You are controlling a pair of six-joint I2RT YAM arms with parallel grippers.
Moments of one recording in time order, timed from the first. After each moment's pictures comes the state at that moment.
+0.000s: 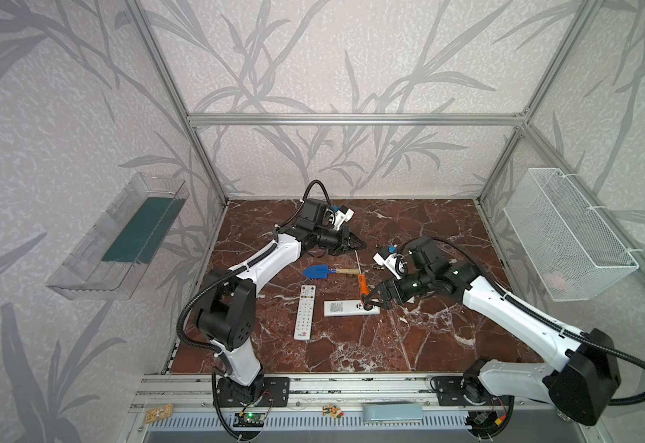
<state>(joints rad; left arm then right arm) -0.43 1.74 1.34 -0.29 0.94 -0.65 0.62 1.28 0.99 -0.62 -0.64 0.27</state>
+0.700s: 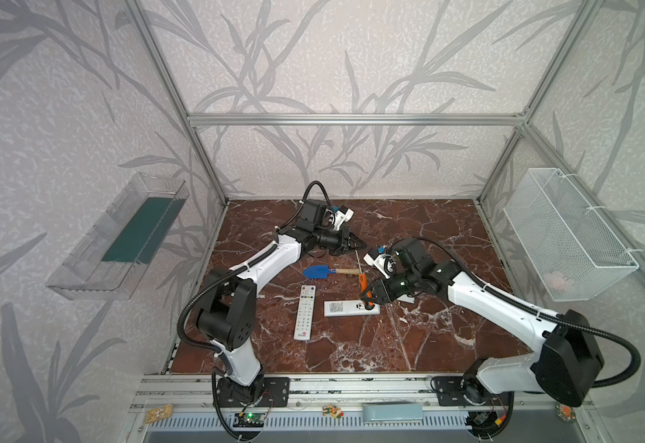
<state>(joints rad) -0.43 1.74 1.32 -0.26 0.95 -0.67 0.67 1.37 0.99 -0.51 -0.63 0.34</state>
